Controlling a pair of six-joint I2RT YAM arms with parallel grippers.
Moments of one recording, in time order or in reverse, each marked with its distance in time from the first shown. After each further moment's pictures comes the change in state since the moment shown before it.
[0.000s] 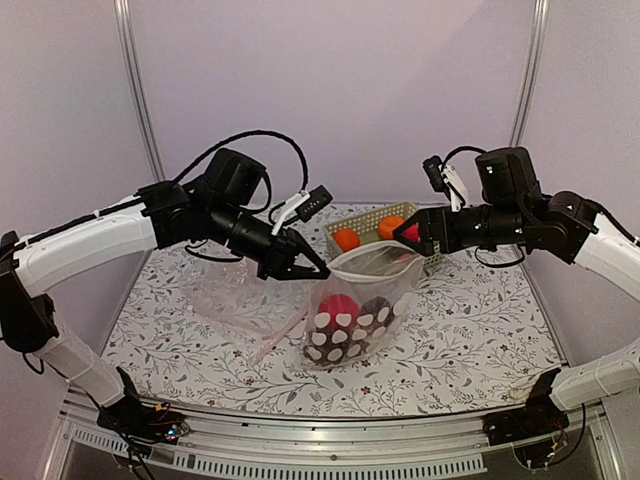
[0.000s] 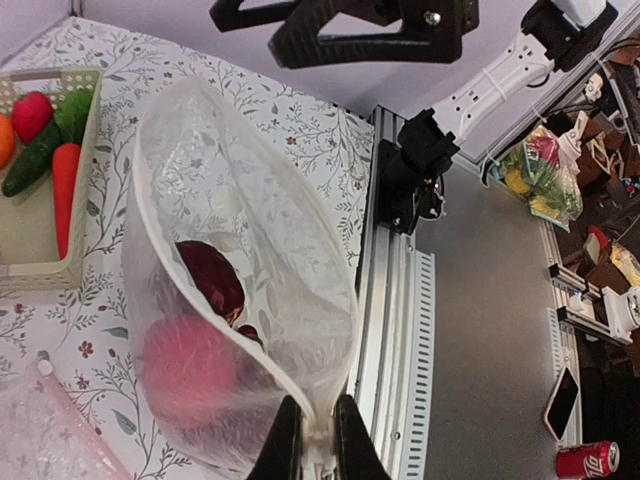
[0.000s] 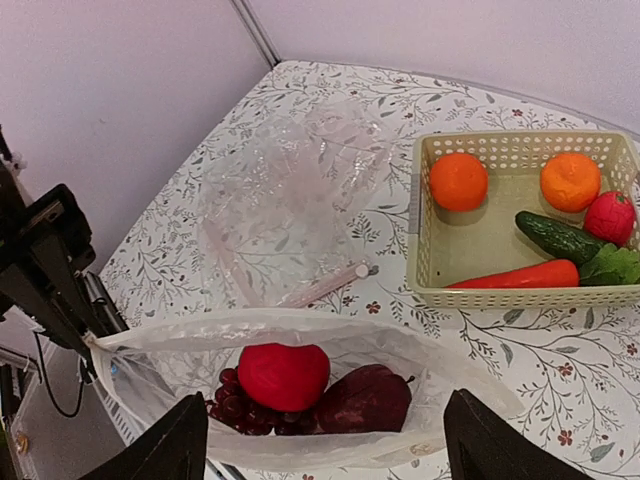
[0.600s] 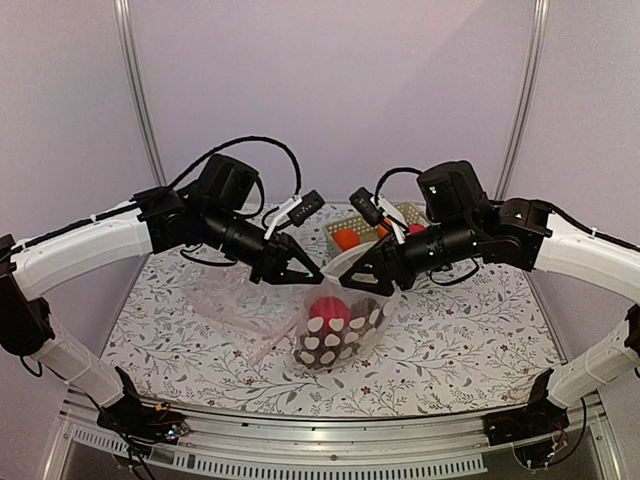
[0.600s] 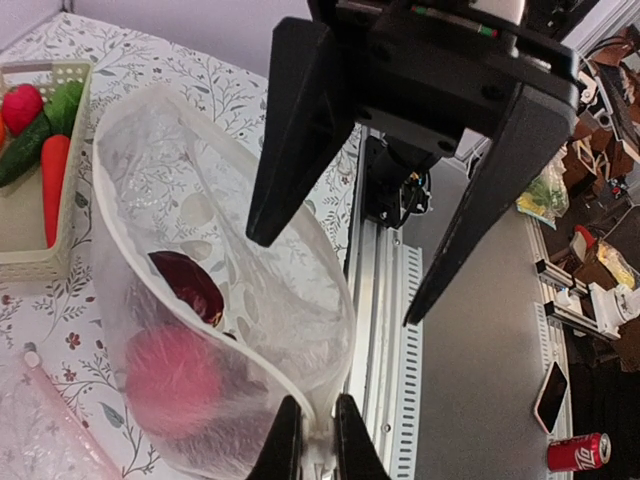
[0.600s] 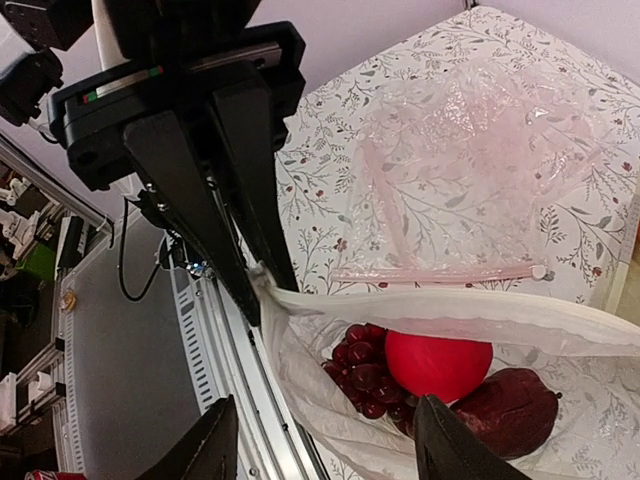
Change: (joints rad) left arm 0.032 -0.068 -0.084 0.035 0.058 0.000; right arm 0.190 0.145 0.037 0.109 -0.295 -0.149
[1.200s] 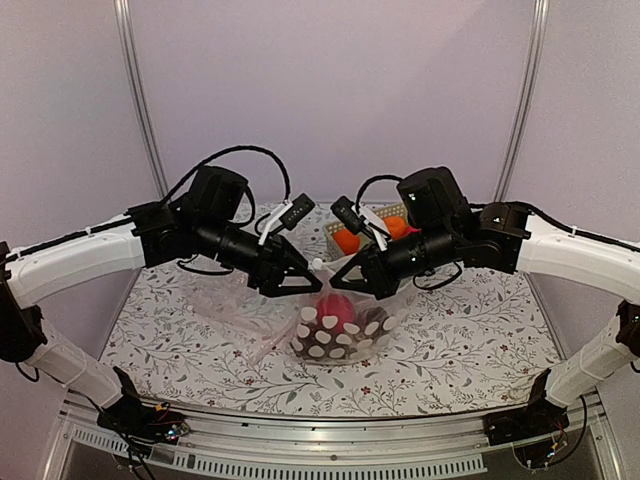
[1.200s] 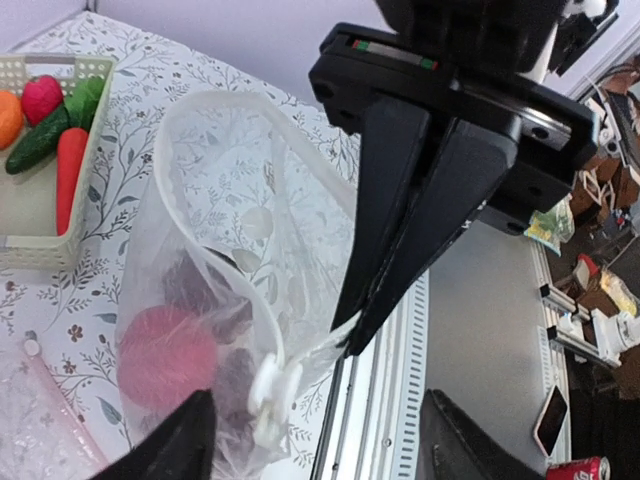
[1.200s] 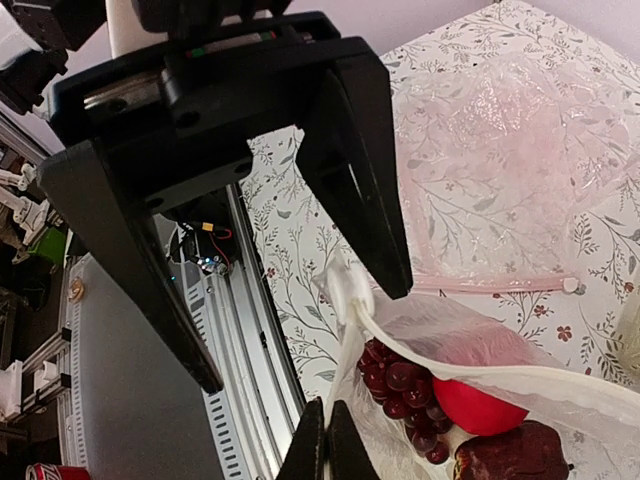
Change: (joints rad) left arm 0.008 -0.043 -0.092 0.106 -0.022 -0.081; right arm 0.035 0.099 0.023 0.049 -0.049 -0.010
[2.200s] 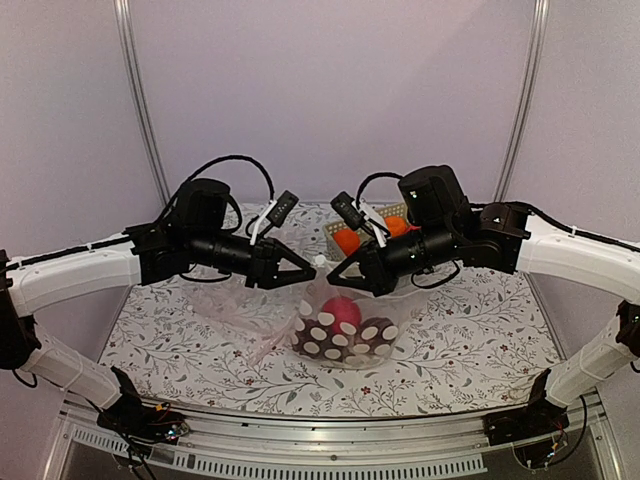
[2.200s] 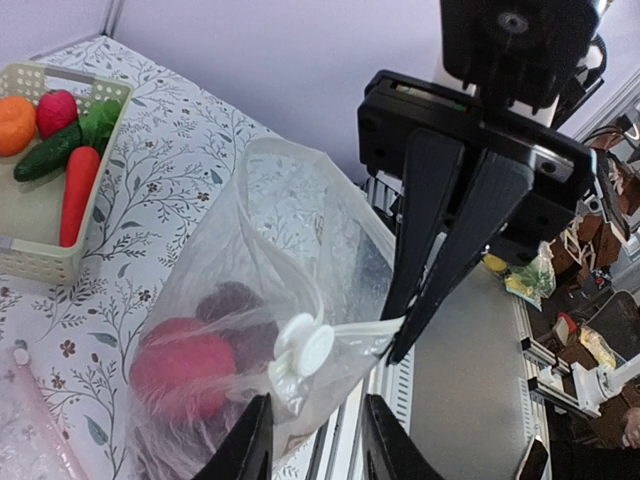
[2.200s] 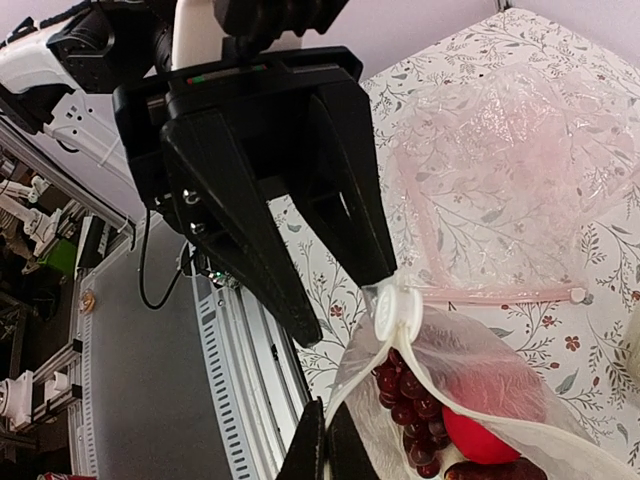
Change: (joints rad) left arm 0.048 -0.081 -0.220 0.335 0.024 -0.193; right arm 0.000 0.000 -0.002 0.048 -0.008 0.037
